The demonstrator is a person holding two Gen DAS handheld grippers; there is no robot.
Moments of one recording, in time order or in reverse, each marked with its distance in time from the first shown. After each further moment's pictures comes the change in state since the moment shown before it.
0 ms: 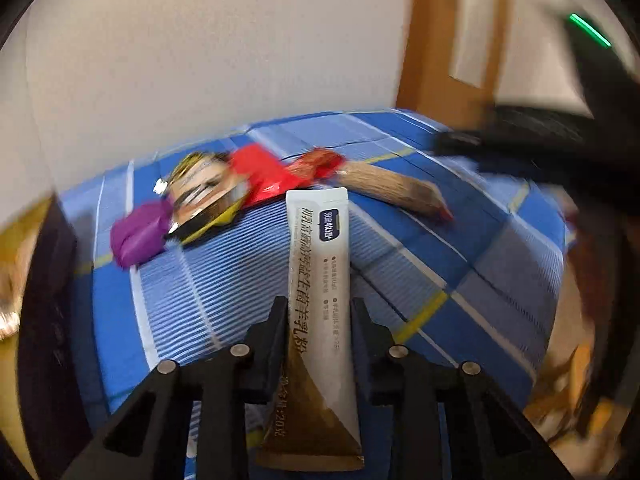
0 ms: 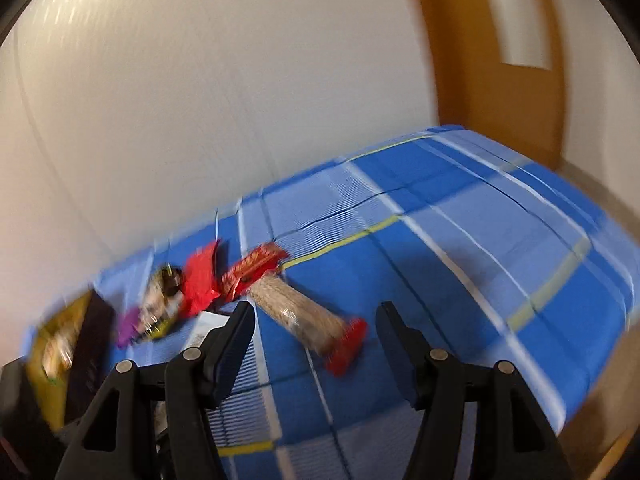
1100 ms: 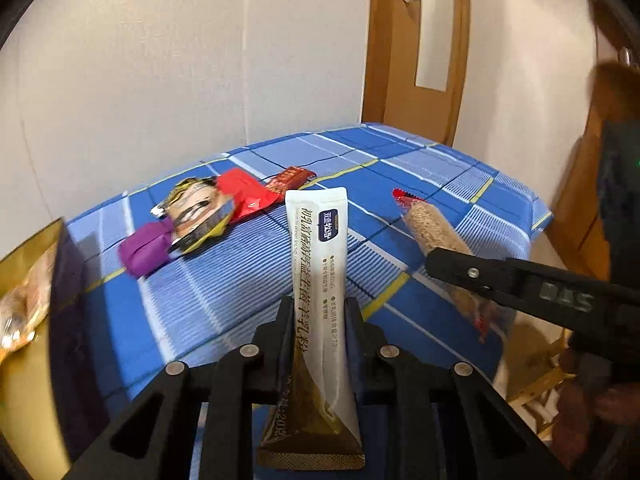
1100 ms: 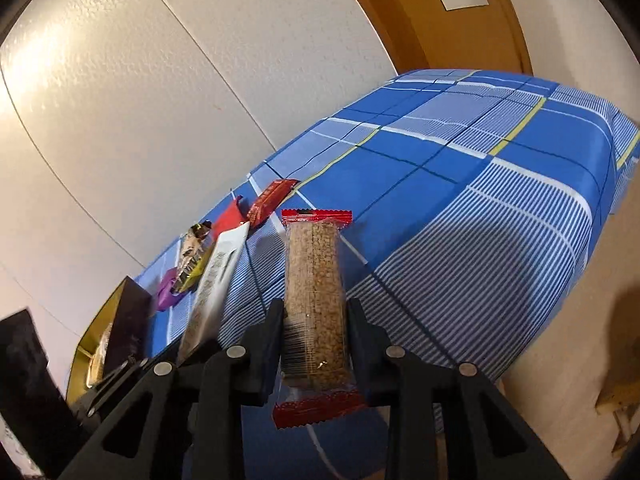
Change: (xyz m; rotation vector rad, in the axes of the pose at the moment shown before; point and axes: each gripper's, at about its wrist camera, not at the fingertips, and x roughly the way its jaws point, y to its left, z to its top) left arm -0.040 0.006 -0.014 0.027 -0.069 -0.065; right arm -0.047 0.012 -0.115 0.362 -0.102 0.112
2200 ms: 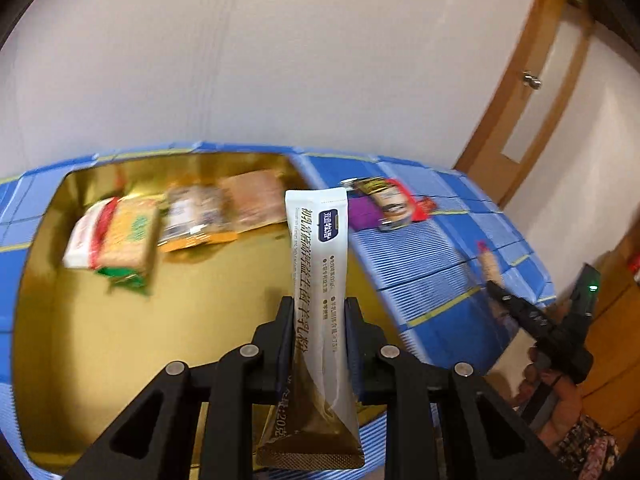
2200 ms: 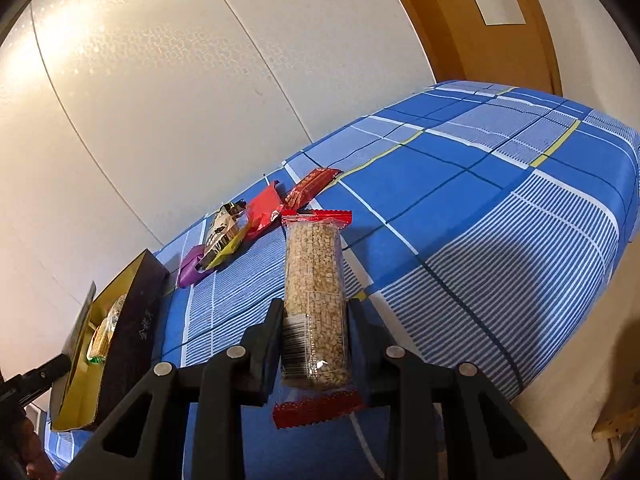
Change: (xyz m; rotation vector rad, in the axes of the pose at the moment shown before) left arm -0.136 0.163 -0.036 -0.401 0.054 0.097; right arm 0.002 0.024 -0.014 -0.110 -0.003 0.060
